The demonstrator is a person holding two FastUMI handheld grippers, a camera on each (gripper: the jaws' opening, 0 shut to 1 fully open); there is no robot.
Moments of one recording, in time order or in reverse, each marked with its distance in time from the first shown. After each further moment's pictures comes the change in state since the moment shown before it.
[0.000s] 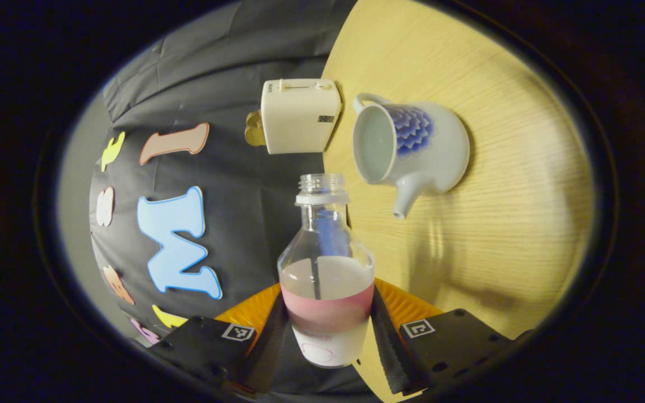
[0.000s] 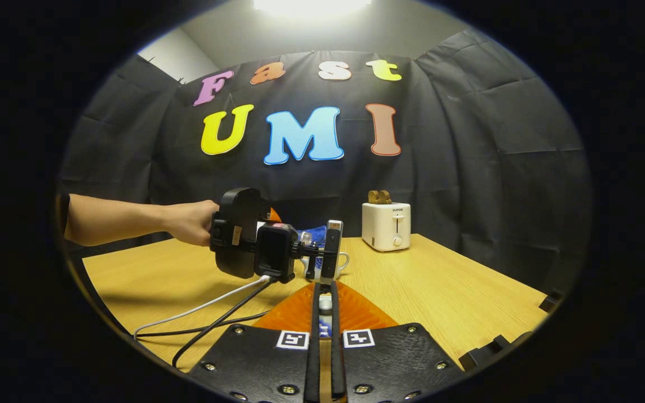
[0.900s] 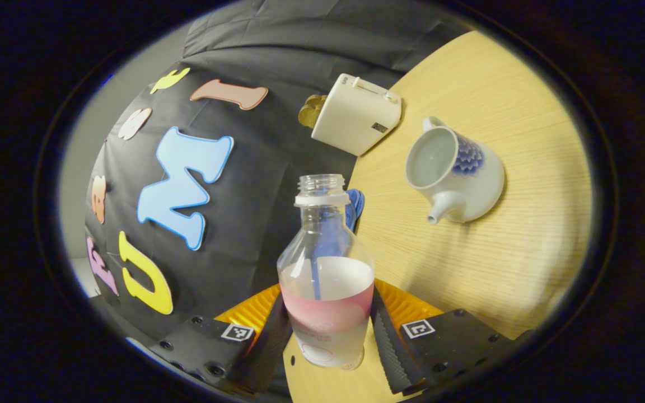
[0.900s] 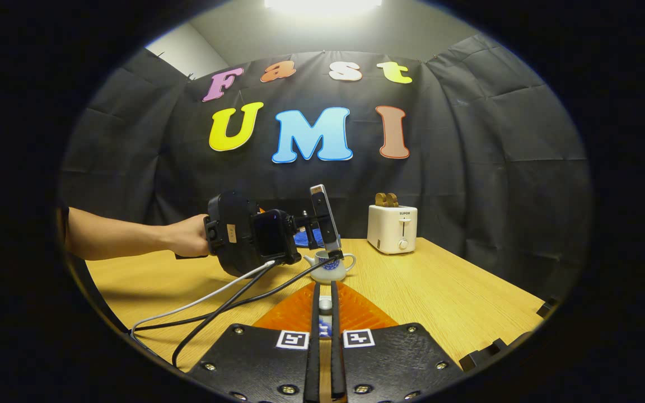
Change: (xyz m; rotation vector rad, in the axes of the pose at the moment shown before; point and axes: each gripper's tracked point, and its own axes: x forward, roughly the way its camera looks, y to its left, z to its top) left arm -0.012 -0.004 -0.019 -0.409 -0.025 0.019; right arm 0.000 0.012 0.002 -0.032 0.001 0.028
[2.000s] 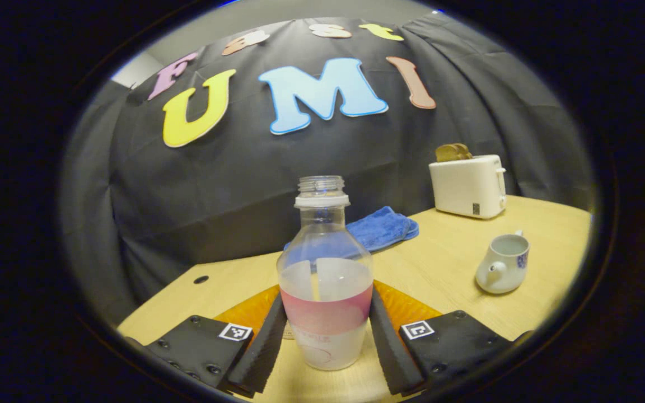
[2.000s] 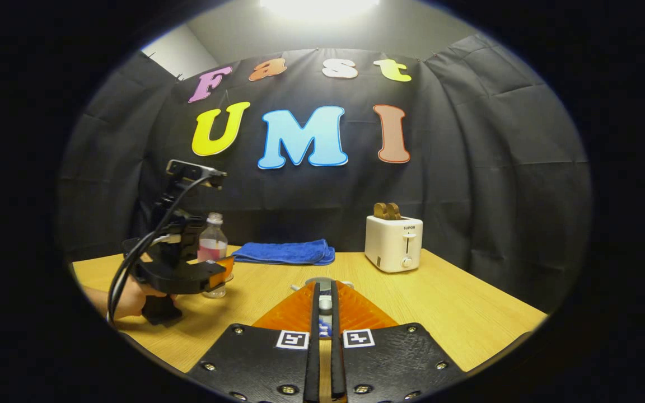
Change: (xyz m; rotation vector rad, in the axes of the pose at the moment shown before) left arm -0.033 0.028 -0.089 -0.962 0.008 0.095; right arm 0.068 -0.008 0.030 0.021 -0.008 -0.028
